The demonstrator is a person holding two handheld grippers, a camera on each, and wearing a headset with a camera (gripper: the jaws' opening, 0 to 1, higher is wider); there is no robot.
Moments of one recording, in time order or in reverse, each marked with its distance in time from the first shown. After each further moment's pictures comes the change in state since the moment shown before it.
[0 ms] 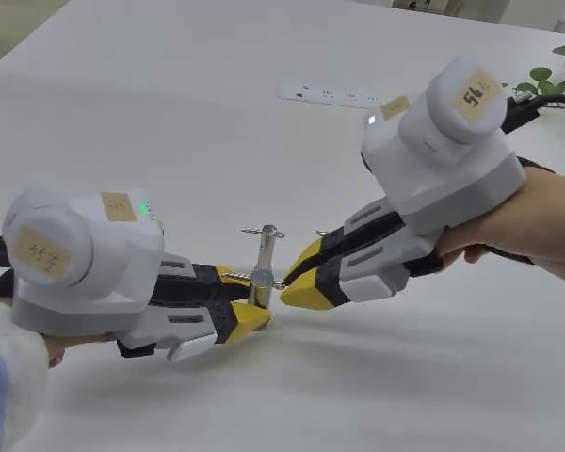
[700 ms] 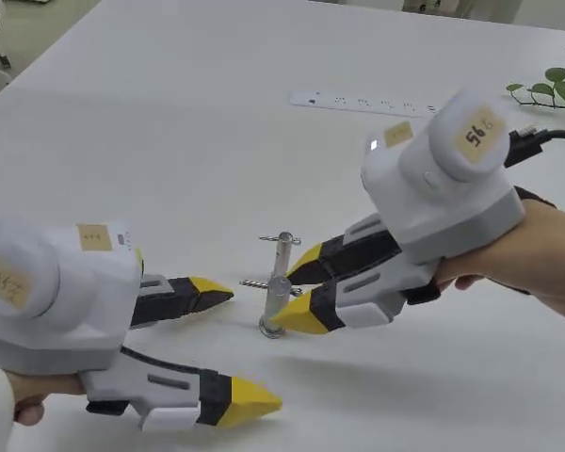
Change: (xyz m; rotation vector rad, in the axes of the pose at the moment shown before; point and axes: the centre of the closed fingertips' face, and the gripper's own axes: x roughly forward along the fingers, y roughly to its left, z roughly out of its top) left arm -0.025 -0.019 -0.020 -0.107 0.026 -0.044; right arm 0.019 0.002 0.010 -0.024 -0.065 -0.030
